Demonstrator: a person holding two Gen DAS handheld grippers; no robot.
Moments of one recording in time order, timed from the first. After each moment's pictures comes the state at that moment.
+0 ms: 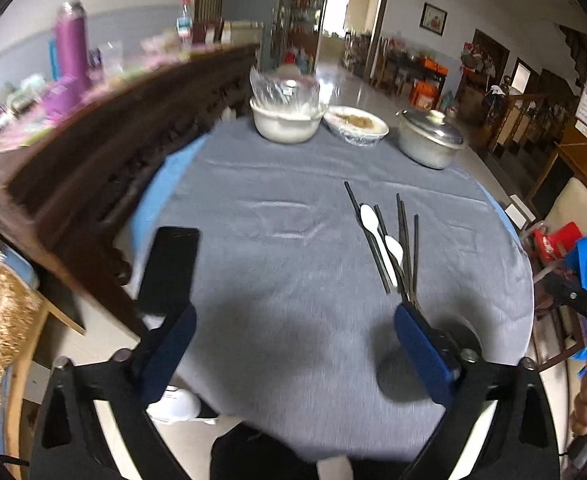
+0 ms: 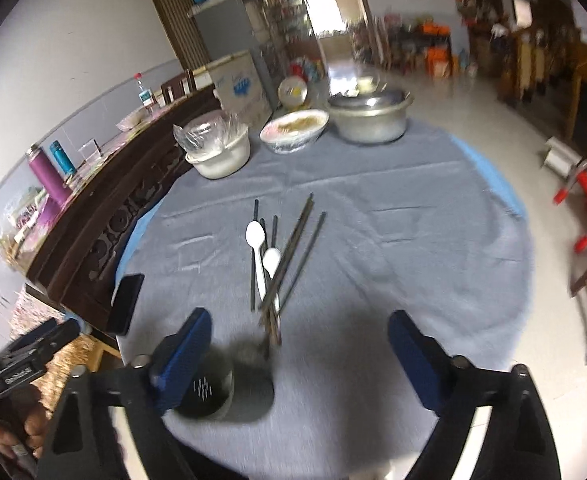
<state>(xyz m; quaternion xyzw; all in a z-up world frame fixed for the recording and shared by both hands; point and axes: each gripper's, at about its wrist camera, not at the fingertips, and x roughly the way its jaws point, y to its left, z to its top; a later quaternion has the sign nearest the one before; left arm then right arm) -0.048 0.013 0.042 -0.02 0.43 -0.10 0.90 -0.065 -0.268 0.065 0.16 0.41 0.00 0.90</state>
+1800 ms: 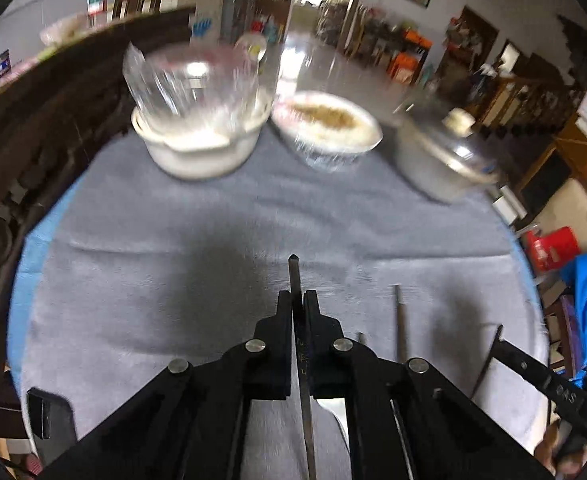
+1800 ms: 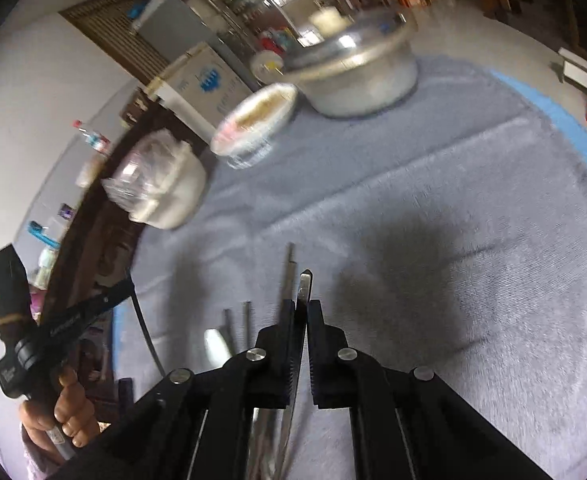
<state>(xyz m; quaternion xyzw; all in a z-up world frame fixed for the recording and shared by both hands) 0.190 -0.106 0.014 -0.03 0.46 -0.16 0.87 0.125 -0.346 -0.013 0.30 0.42 0.01 0.86</state>
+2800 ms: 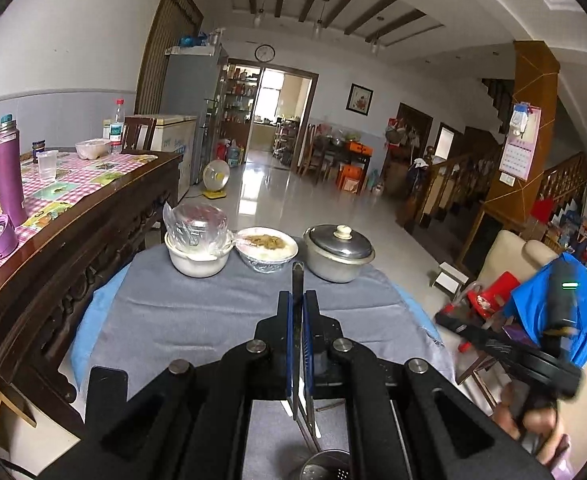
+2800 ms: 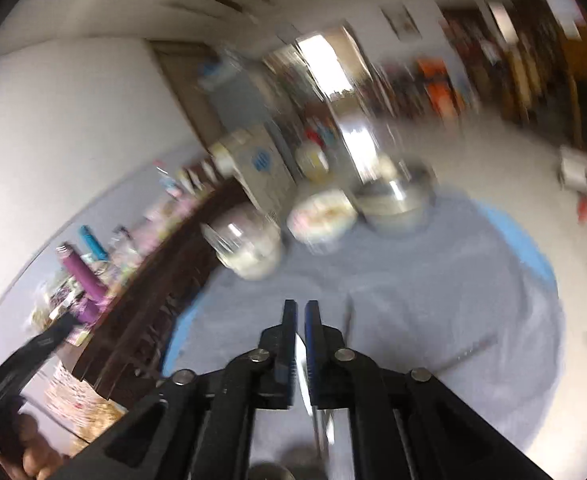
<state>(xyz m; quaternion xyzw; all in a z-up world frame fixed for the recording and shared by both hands) -0.039 -0.044 0.170 -0.06 0.25 -0.23 0.94 -0.028 -0.295 0.133 0.24 0.30 0.00 0.92</state>
